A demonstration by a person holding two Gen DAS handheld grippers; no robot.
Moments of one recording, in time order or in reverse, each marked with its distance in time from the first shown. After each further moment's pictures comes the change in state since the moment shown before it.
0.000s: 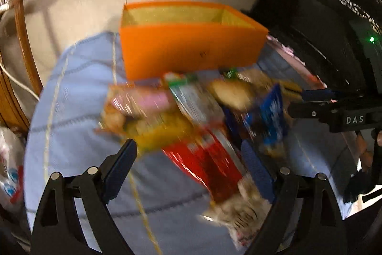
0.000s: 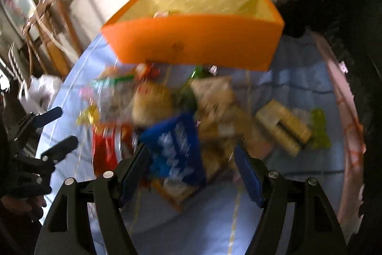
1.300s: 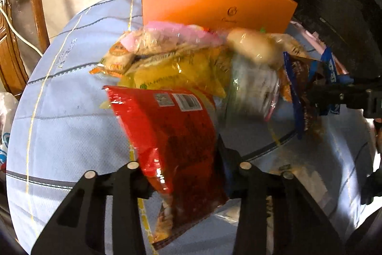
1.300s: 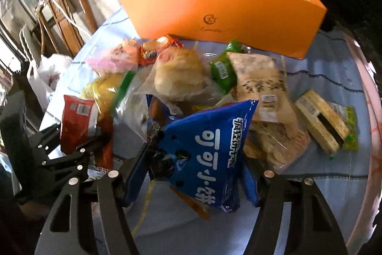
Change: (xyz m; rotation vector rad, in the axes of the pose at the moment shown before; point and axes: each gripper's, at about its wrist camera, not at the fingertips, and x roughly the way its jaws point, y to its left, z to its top) left arm 0.032 0.019 -0.047 -0.089 0.075 0.077; right arm 0.029 0.018 -0.013 -0.038 0.032 0.084
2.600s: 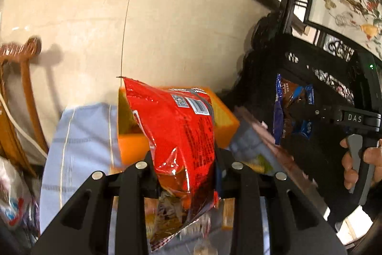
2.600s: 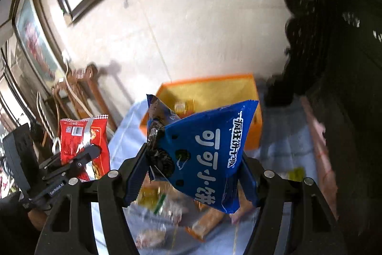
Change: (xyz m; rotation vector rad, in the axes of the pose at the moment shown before) left arm -0.166 -0.026 0.149 0.039 -0.391 -0.166; right arm -0.189 -0.039 0.084 0.125 -0.437 0.027
